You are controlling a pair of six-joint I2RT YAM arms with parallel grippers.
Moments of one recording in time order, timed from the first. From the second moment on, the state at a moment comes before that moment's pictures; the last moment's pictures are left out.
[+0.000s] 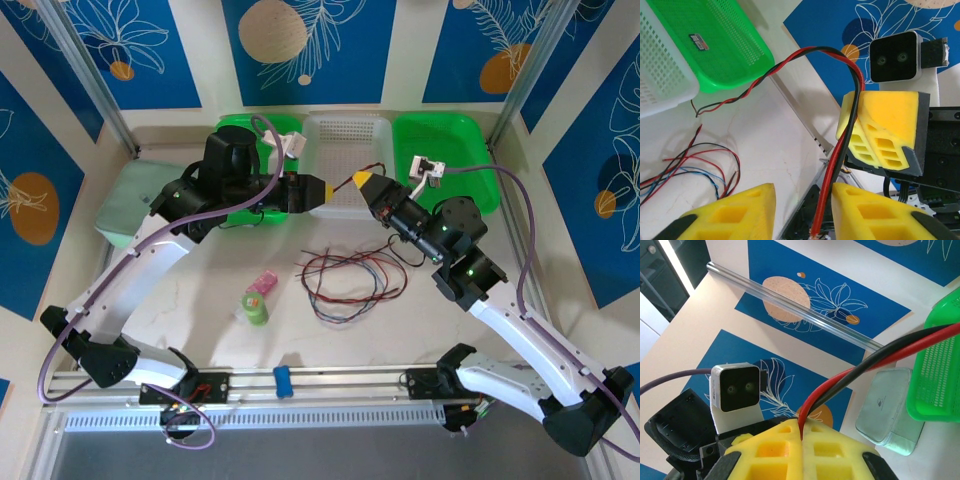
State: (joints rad) left arm -0.69 1.40 1.67 -0.69 0.54 -0.57; right arm 0.62 0.93 0.93 0.15 -0.17 1.16
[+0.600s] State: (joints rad) left arm -0.69 1.40 1.67 -0.70 0.52 -0.57; right arm 0.61 0.89 0.87 0.15 -0.17 1.16
